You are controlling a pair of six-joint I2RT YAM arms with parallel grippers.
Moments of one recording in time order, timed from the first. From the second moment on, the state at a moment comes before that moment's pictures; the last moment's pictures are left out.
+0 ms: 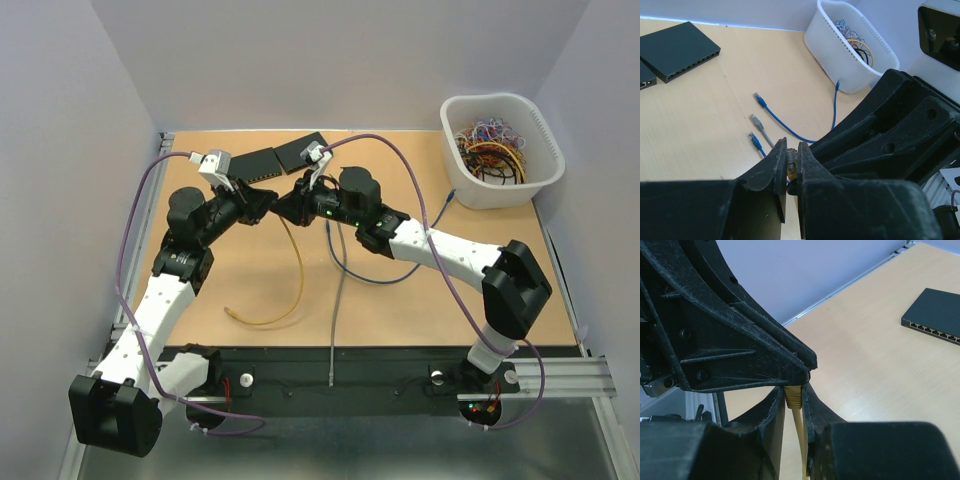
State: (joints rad) left arm -0.23 0.97 0.79 0.11 0.44 -0.49; right arm 0.84 1.70 1.30 0.37 -0.32 0.34
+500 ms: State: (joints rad) left arm -0.23 1.02 0.83 0.08 0.39 -0.44; right arm 0.84 1.61 1.16 0.39 -0.27 0.35
